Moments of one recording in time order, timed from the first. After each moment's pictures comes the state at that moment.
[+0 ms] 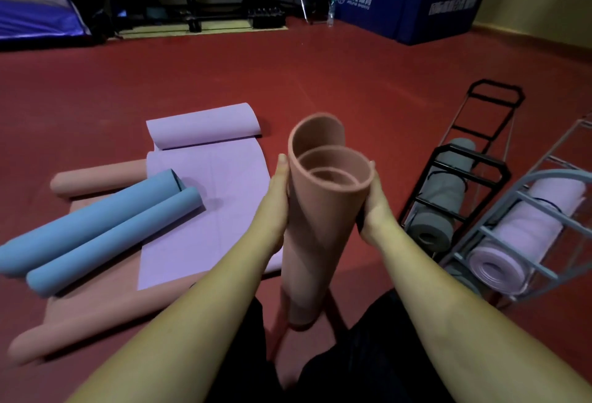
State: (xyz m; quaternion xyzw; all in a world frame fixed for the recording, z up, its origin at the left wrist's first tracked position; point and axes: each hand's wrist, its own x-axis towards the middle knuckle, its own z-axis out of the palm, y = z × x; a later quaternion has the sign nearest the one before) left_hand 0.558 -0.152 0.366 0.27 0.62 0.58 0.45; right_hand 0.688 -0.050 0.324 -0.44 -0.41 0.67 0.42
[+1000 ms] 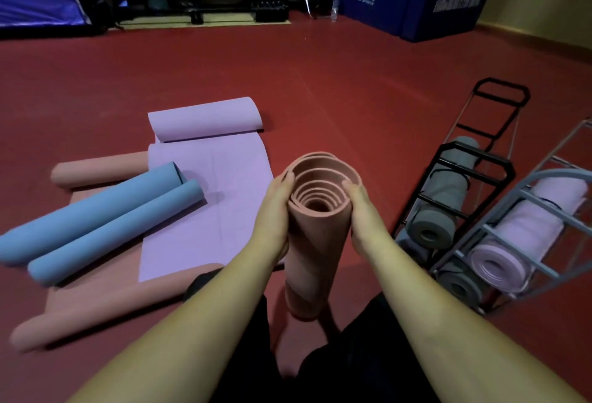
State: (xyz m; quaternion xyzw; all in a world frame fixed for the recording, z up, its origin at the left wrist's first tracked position) left_hand 0.550 -0.157 0.328 0.30 0.53 0.67 0.43; right_hand 0.672 -0.084 0.309 -0.42 -0.45 0.65 0.44
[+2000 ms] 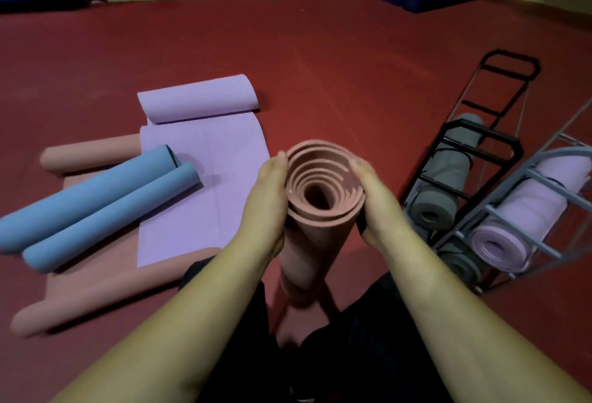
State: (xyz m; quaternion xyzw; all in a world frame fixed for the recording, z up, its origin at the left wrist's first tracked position) left_hand 0.543 -0.157 0.316 0.24 0.57 0.65 0.44; right_hand 0.686 -0.081 0.303 -0.38 -0.46 0.70 0.40
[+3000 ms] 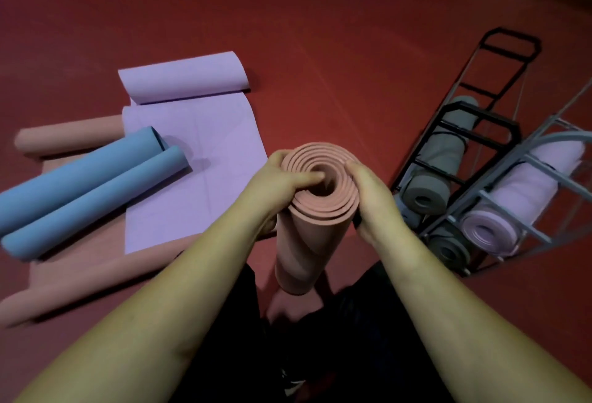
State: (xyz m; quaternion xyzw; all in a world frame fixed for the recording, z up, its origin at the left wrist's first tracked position) left_hand 0.542 -0.135 0.312 0.30 0.63 0.51 0.50; right_hand 0.686 -0.076 0.286 -0.47 -0.43 0.65 0.41
